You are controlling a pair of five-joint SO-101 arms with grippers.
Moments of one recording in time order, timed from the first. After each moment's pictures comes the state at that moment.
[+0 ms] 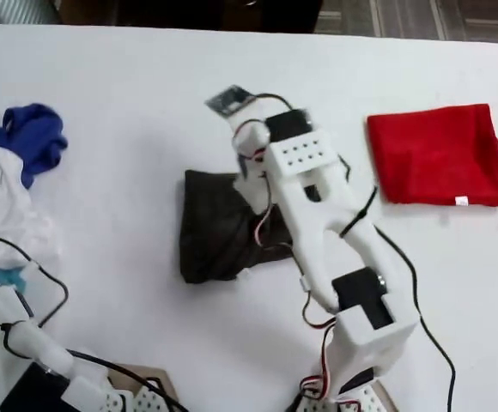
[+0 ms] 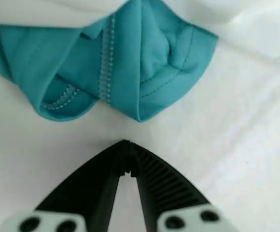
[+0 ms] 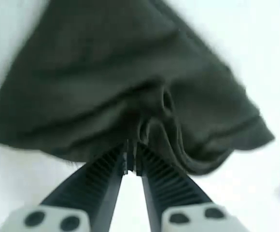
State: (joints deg) left arm -66.6 -22.4 64.6 44.8 -20.3; right arm -25.8 12.4 -8.8 87.2 18.3
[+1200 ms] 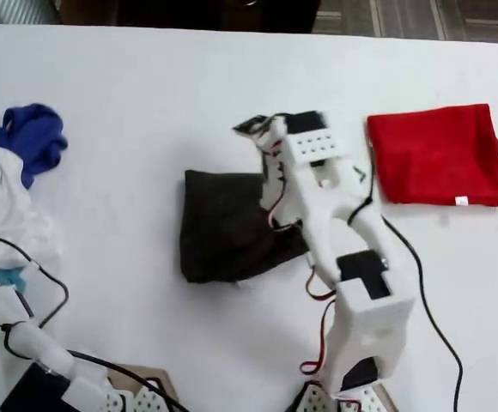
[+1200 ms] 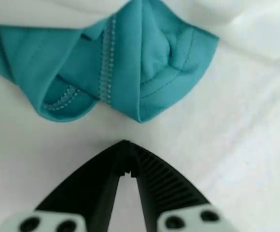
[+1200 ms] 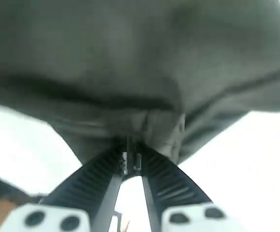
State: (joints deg) left arm -66.6 -22.4 64.9 44.1 -20.3; right arm -17.2 19.7 -8.3 99.4 26.1
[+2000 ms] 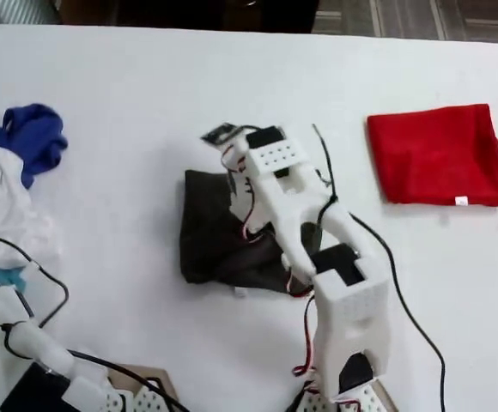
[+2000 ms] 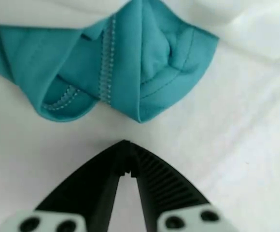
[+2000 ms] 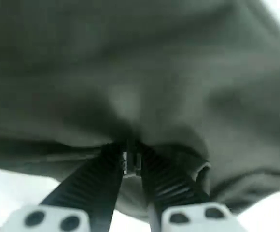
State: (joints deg) left arm -66.6 -22.4 64.9 44.1 -20.3; right arm -25.1 26.9 -7.7 88.0 19.5
